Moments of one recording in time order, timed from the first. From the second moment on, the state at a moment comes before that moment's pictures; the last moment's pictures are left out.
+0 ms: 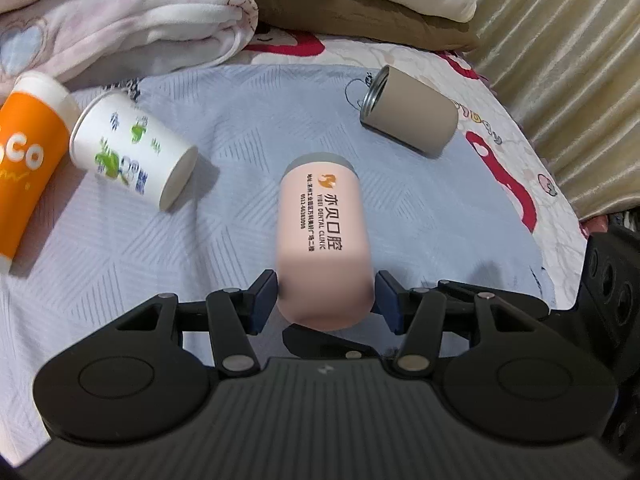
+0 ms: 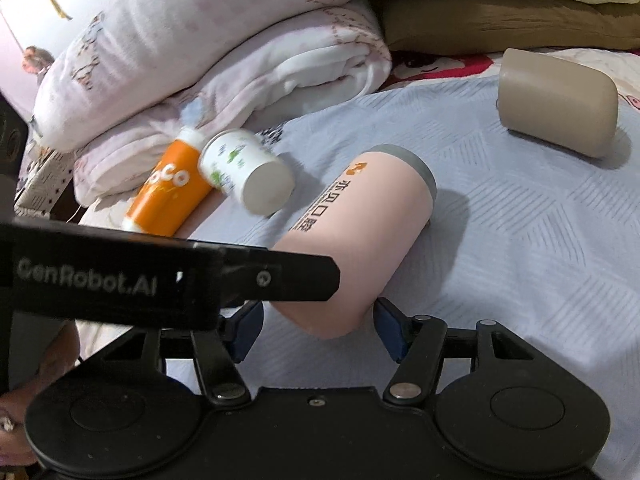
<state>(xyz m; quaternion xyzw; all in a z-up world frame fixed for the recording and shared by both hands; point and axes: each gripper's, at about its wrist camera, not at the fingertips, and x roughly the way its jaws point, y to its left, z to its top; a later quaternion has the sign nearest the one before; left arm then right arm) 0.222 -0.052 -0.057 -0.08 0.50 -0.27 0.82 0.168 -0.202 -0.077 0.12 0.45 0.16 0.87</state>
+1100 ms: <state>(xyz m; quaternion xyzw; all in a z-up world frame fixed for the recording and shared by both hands) 0.241 -0.033 -0.084 -0.13 0.54 -0.28 0.79 0.185 -0.205 -0.083 0.14 0.52 0.22 0.81</state>
